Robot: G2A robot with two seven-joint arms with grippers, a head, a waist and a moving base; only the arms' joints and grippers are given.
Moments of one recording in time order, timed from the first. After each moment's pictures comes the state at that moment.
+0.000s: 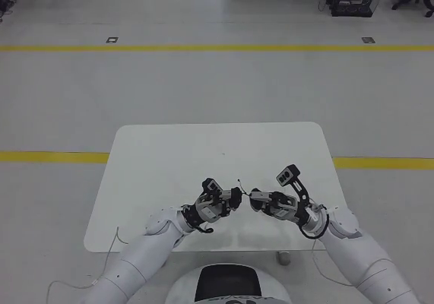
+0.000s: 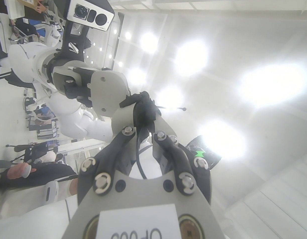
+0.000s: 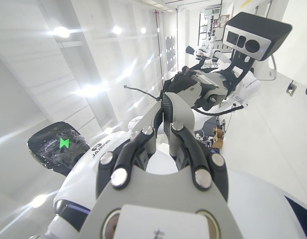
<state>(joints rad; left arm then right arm) 1.36 -1.29 -0.91 -1.22 -1.12 -0.21 -1.17 -1.50 -1.05 1.11 -1.45 0.87 -0.28 1.10</state>
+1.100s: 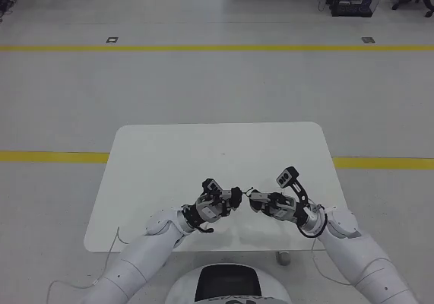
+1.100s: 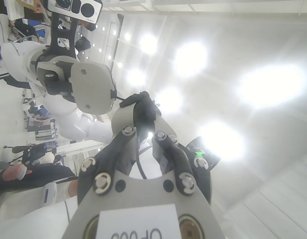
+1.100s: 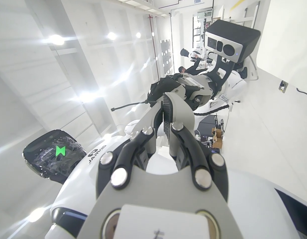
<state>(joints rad) 1.35 -1.29 -0.90 -1.21 -1.13 -0.21 -1.17 -1.49 -1.06 1.11 -1.41 0.83 -0.25 1.10</state>
